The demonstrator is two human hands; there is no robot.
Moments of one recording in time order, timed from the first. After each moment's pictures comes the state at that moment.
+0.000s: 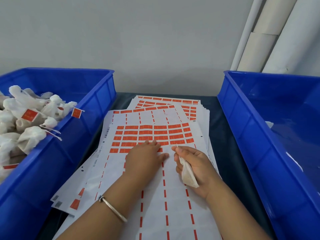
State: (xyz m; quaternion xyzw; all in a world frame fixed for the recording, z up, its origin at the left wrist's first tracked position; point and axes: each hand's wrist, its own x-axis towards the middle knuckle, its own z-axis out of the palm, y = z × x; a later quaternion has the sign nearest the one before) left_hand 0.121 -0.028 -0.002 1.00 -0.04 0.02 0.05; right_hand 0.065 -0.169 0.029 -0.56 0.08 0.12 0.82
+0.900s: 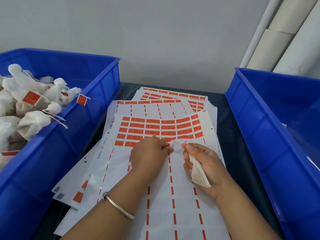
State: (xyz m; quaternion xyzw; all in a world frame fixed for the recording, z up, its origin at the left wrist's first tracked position) left_hand 0.117 -0.026 -0.001 0.98 0.02 0.04 0.21; right_hand 0.071 -0.172 0.022 -0.56 0.07 0.15 0.81
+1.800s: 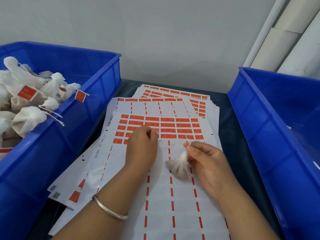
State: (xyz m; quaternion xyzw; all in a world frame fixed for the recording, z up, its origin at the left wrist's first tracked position) left_hand 0.122 -0.015 0.003 0.88 0.12 0.14 0.44; right_hand 0.066 -0.170 0.025 -0.66 0.05 0.06 0.75
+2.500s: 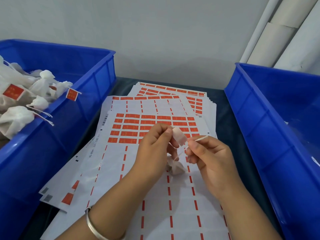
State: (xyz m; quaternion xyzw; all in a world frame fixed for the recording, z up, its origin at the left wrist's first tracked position) left_hand 0.078 -0.042 0.045 0.67 0.02 0.03 0.74; right_hand 0.060 -0.169 0.041 -0.69 -0.03 -0.05 0.72
